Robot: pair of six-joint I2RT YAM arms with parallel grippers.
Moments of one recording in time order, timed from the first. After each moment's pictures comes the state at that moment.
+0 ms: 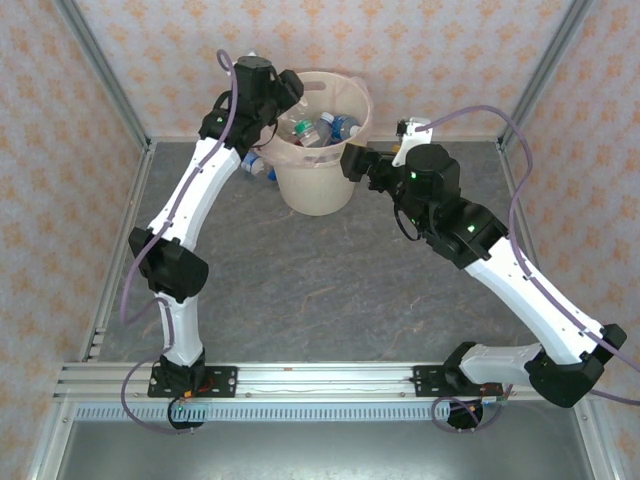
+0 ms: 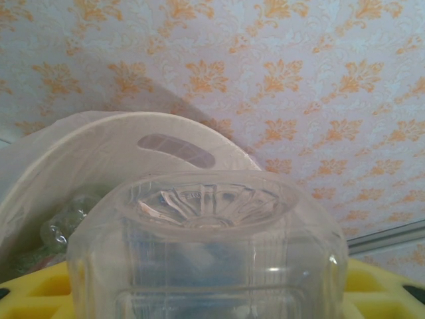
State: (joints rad) left arm -0.32 1.98 2.22 -0.59 -0.11 -0.81; right arm 0.73 1.21 1.46 -0.45 0.33 0.47
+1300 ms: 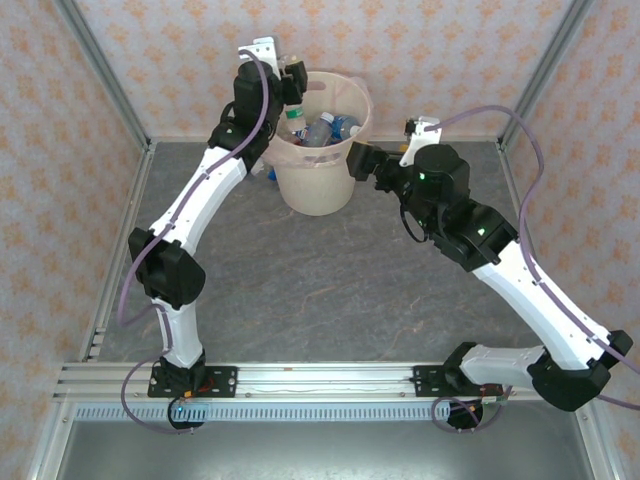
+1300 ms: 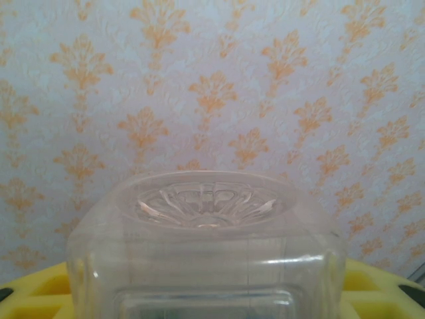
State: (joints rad) left arm -0.36 1.92 2.04 -0.17 -0.24 -0.29; right arm 0.73 1.19 1.49 -0.49 0.35 0.47
